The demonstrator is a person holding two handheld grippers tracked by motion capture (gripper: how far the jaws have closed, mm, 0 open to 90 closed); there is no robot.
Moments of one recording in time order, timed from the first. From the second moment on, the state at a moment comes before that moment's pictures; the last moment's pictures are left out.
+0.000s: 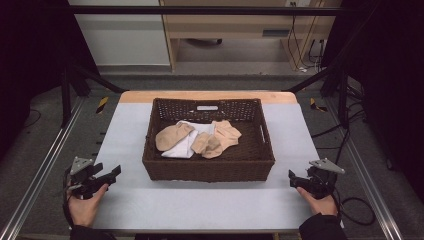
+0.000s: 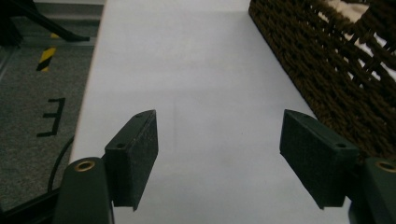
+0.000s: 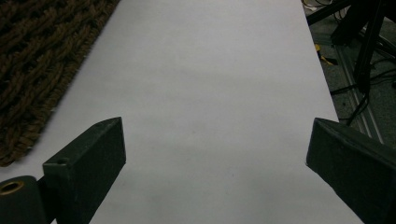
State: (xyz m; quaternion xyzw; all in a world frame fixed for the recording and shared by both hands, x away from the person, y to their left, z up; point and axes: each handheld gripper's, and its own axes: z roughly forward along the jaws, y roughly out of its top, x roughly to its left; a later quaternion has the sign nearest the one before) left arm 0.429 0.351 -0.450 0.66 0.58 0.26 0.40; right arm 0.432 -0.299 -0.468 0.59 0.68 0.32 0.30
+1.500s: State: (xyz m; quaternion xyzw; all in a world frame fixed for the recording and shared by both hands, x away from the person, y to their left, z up) left arm 0.497 0.219 -0.312 0.71 0.44 0.28 0.48; right arm 0.425 -0.298 -0.463 0.59 0.64 0.36 0.35
